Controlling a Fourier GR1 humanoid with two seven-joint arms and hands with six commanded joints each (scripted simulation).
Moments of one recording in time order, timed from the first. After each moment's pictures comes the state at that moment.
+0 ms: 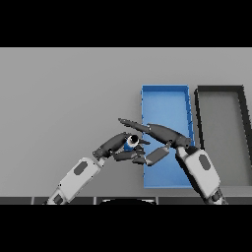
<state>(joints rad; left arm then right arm) -0.32 0.14 -0.61 -1.53 0.14 -0.17 -0.06 -0.39 -0.29 0.30 -1.87 -0.39 0.58 0.34</state>
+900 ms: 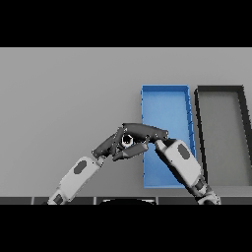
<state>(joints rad) -0.32 0.13 -0.58 -1.52 0.12 -0.18 -0.08 -0.54 -0.15 0.39 -1.69 -0.41 0.65 0.30</state>
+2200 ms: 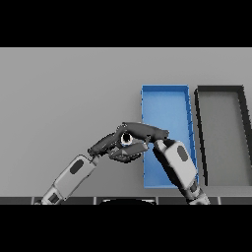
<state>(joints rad) -0.34 0.21 -0.60 -1.51 0.00 -0.21 0.03 -0.52 -0.04 0.30 -1.73 -0.39 0.70 0.36</state>
